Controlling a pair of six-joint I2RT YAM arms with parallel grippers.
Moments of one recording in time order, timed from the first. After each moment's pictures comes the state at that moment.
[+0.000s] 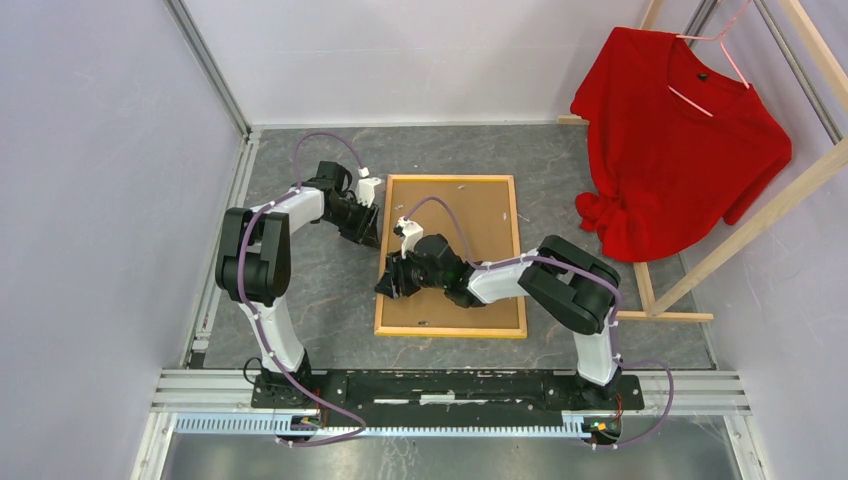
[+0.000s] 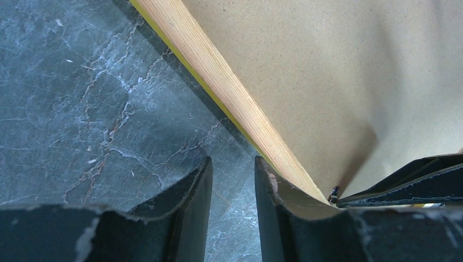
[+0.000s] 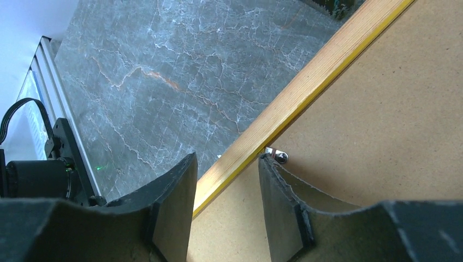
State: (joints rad) left arm -0.15 1.90 1.21 -0.55 0.57 0.35; right arm 0.97 1.96 0.95 0.55 -0.18 0.56
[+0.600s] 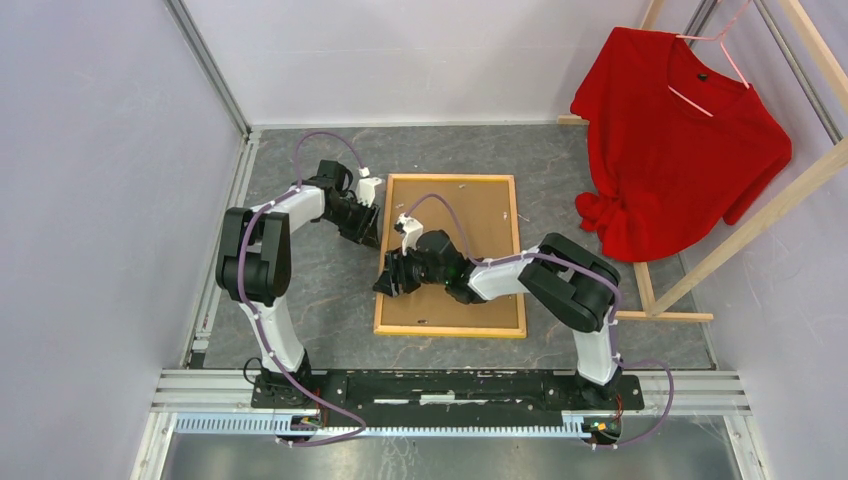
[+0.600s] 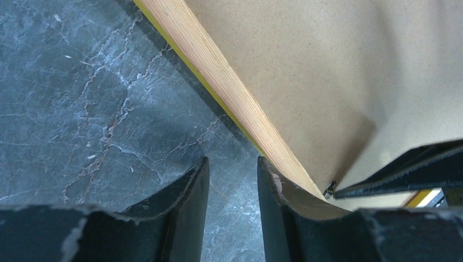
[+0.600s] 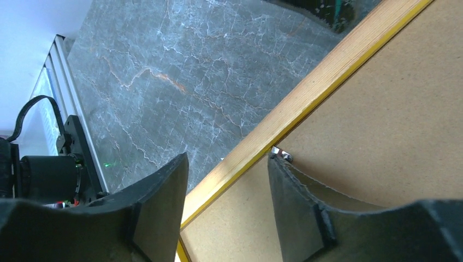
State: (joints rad) left arm -0.15 1.90 1.22 -0.57 0.56 0.35; right arm 0.95 1.97 0.96 0.57 -0.22 0.56
